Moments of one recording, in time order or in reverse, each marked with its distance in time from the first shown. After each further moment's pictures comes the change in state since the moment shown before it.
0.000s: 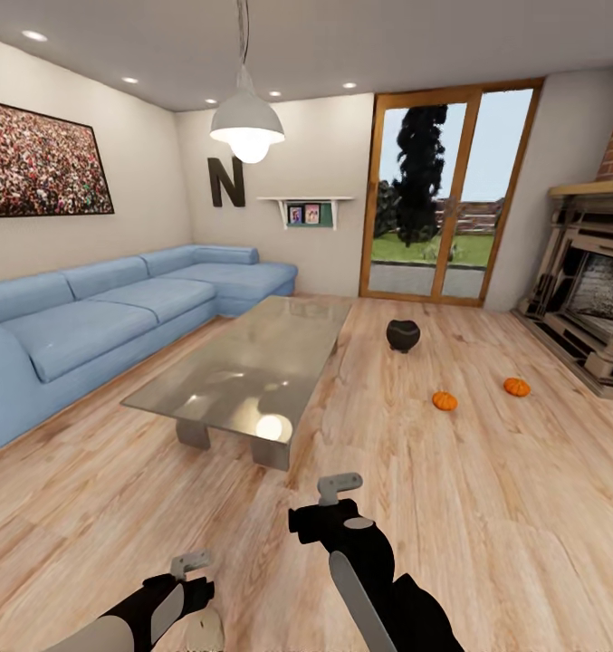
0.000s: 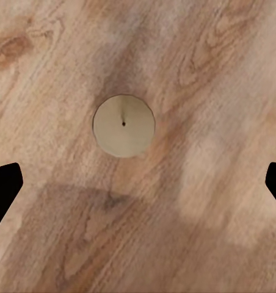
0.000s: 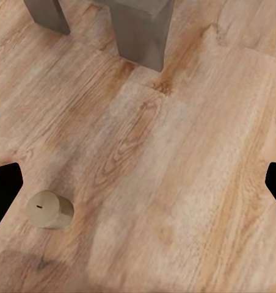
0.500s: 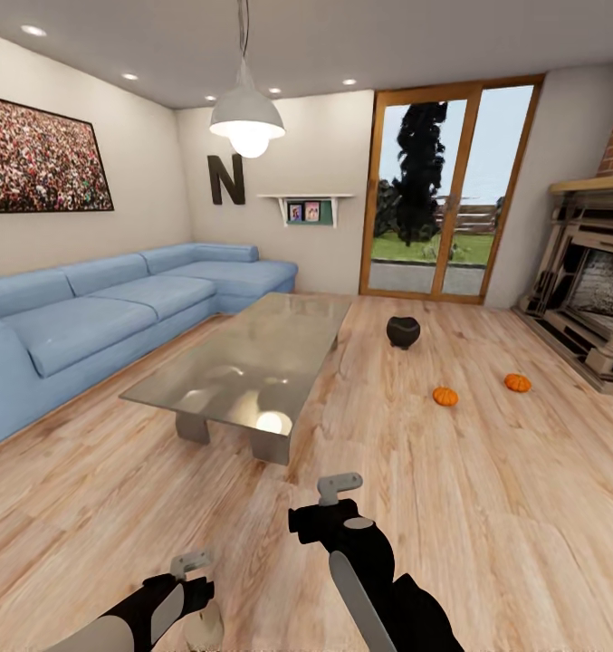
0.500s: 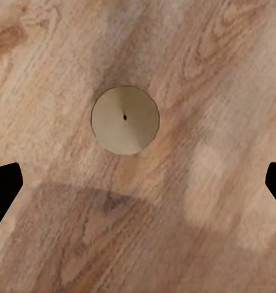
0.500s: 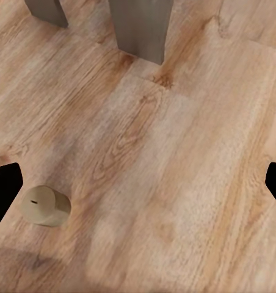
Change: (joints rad) left arm 0.000 0.000 0.000 0.000 -0.001 -0.001 0.001; right arm 0.000 0.000 0.000 0.000 0.000 0.000 0.000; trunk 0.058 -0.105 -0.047
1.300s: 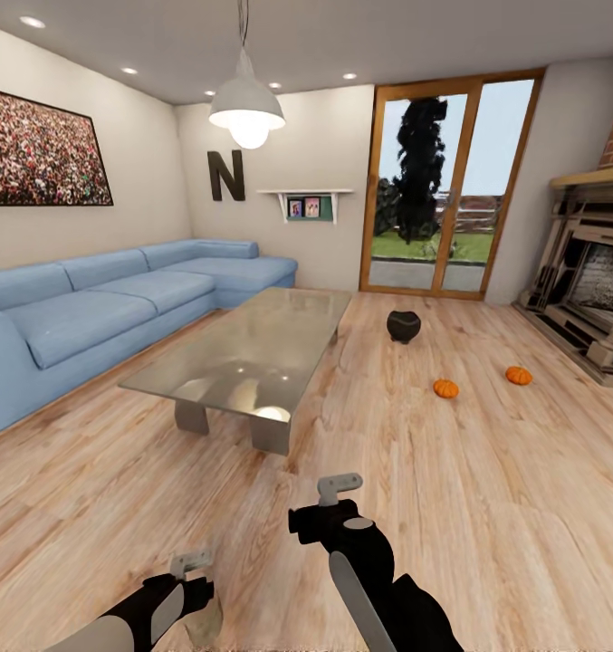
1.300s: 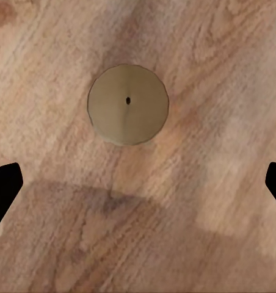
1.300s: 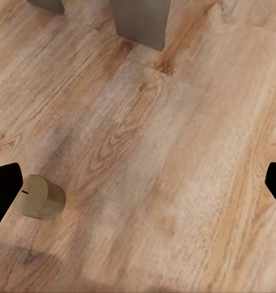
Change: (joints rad) left arm 0.000 0.000 0.000 0.000 -0.005 0.001 0.002; right arm 0.000 0.000 0.001 0.002 0.000 0.000 0.000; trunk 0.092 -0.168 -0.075
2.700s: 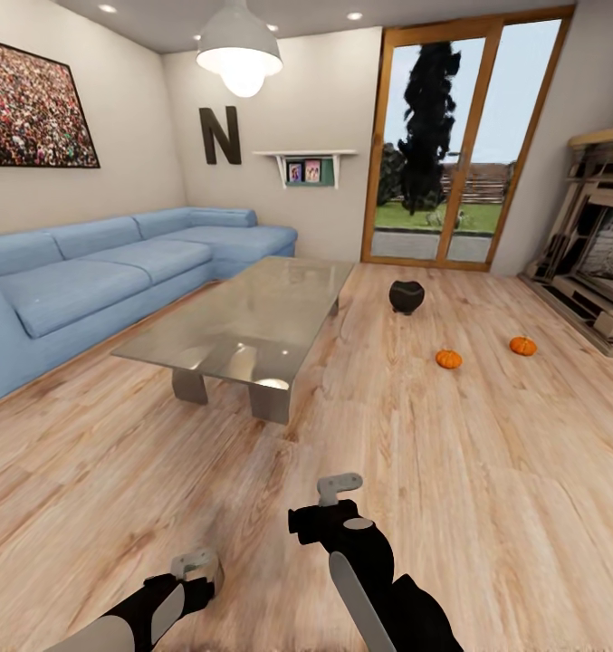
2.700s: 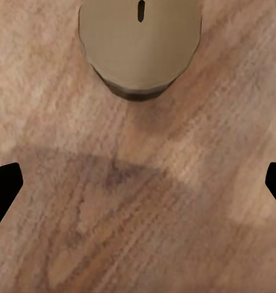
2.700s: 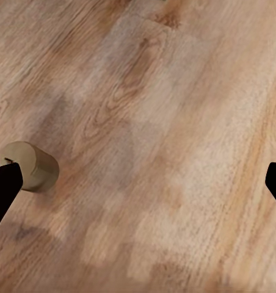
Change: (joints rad) left arm 0.000 -0.002 0.000 0.000 0.000 0.000 0.001; right arm 0.000 0.000 0.001 0.000 0.000 0.000 -0.001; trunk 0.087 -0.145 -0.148
